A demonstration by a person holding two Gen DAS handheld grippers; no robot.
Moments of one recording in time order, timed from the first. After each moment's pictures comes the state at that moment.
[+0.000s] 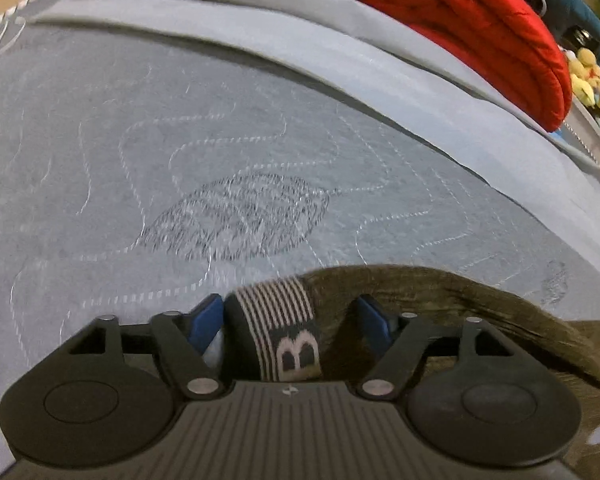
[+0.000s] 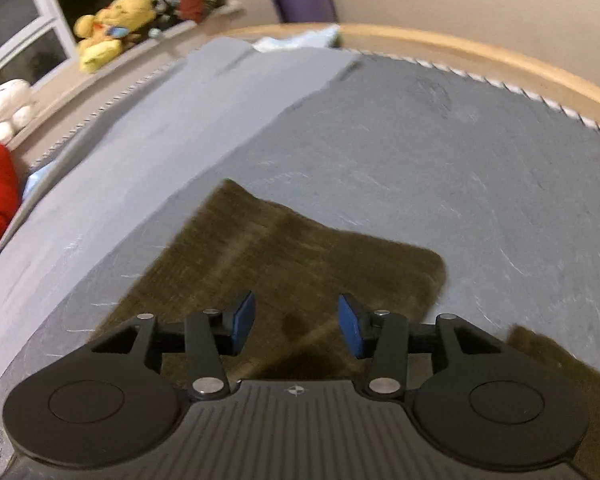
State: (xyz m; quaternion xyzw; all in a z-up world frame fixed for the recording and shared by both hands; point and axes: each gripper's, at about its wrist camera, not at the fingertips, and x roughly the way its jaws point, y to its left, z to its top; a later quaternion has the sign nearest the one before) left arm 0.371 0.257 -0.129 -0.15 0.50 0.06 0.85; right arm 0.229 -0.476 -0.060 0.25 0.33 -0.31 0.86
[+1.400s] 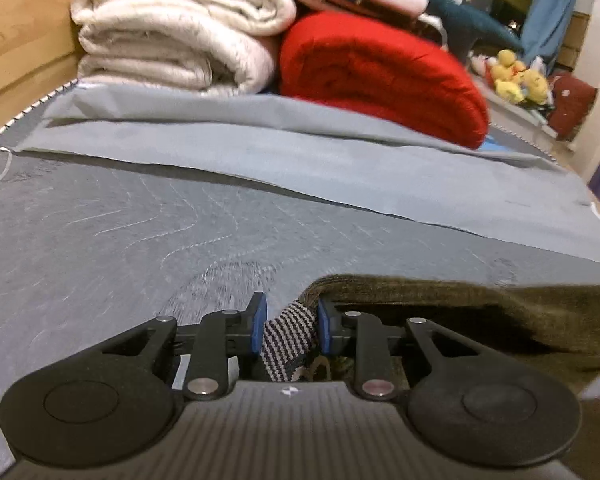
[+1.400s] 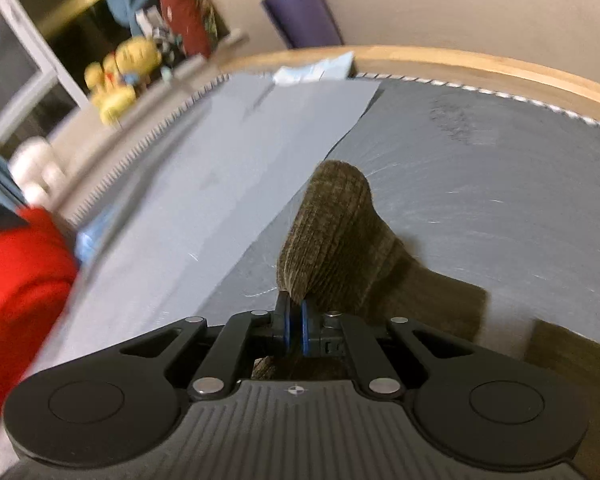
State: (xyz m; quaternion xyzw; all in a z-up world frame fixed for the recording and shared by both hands) left arm 0.283 0.245 -0.016 -0.07 0.39 -0.02 0.92; right arm 0.217 -0.459 0.050 0.35 0.28 -0.30 0.84
